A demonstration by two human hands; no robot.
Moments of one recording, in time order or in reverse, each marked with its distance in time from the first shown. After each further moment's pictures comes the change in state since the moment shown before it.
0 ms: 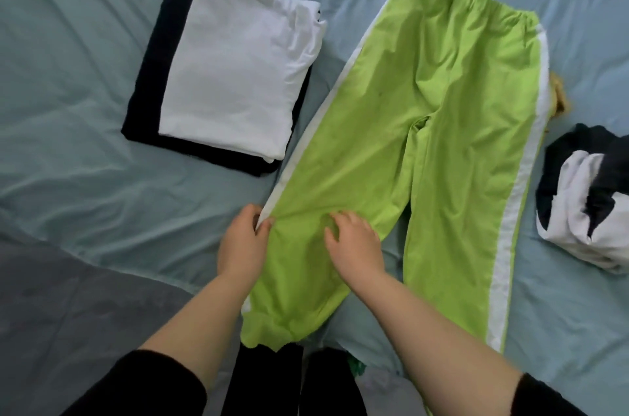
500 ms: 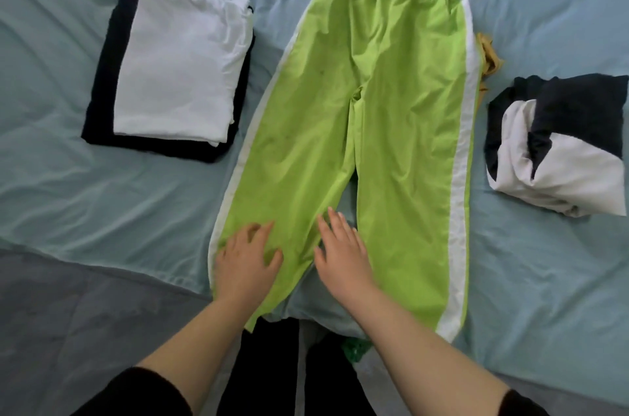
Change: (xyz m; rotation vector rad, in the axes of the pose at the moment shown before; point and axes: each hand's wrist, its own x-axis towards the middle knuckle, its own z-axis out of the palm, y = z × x) left_hand -0.091 0.006 0.063 0.613 -0.019 0.316; right_hand -0.077 0.080 0.010 0.004 0.049 -0.116
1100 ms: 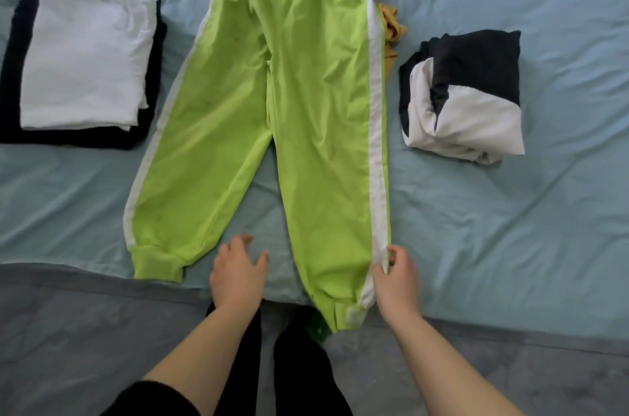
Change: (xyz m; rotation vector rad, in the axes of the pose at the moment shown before) left_hand -0.071 0.112 0.059 -0.291 0.002 -0.272; right_hand -0.130 0.179 -0.004 0.547 0.351 0.700
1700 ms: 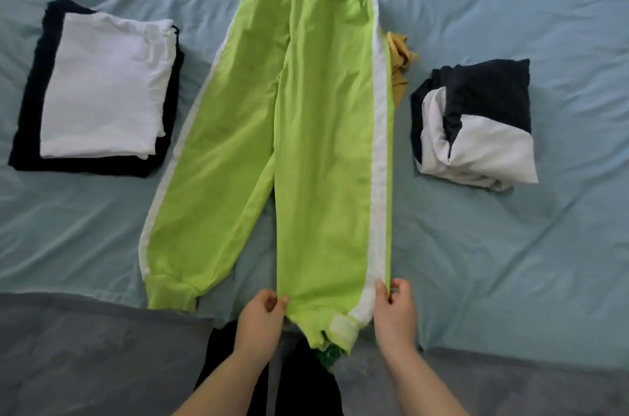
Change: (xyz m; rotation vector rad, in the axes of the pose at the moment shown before) left_hand -0.004 -0.023 0.005 -0.320 -0.318 -0.170; right_hand -0.018 -0.032 0.027 0.280 0.088 0.122
